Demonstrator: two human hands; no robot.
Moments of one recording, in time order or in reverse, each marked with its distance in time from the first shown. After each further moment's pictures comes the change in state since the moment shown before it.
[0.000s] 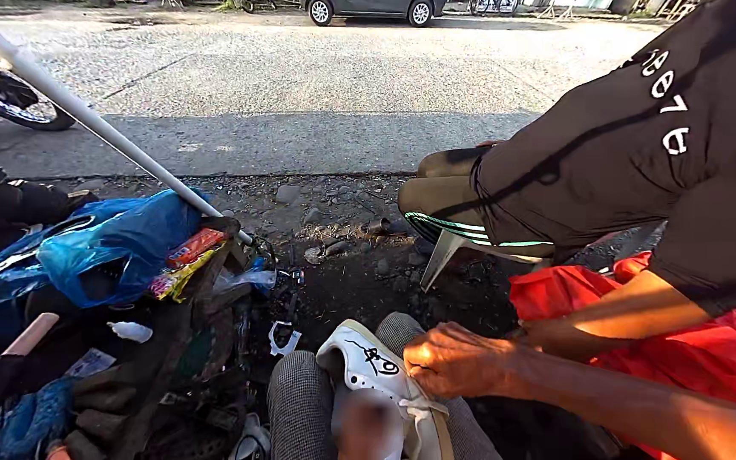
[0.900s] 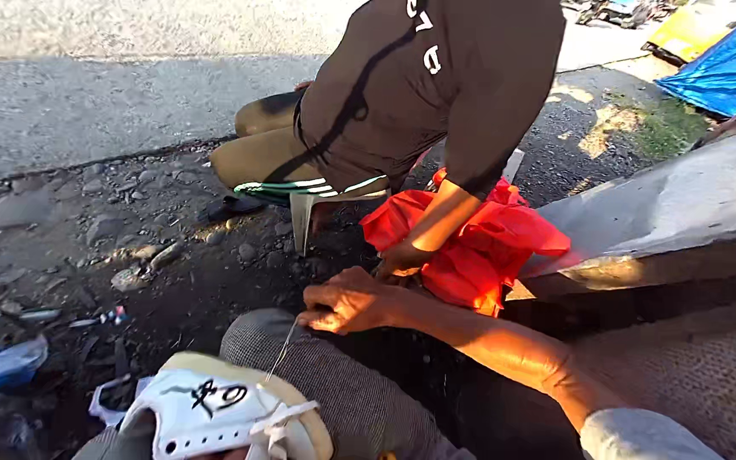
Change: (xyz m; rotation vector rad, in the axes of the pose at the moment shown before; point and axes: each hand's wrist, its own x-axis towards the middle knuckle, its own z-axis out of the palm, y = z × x) left_hand 0.010 0.000 -0.008 0.070 -0.151 0.074; right_hand -0.060 0.051 0.033 0.117 0.490 0.344
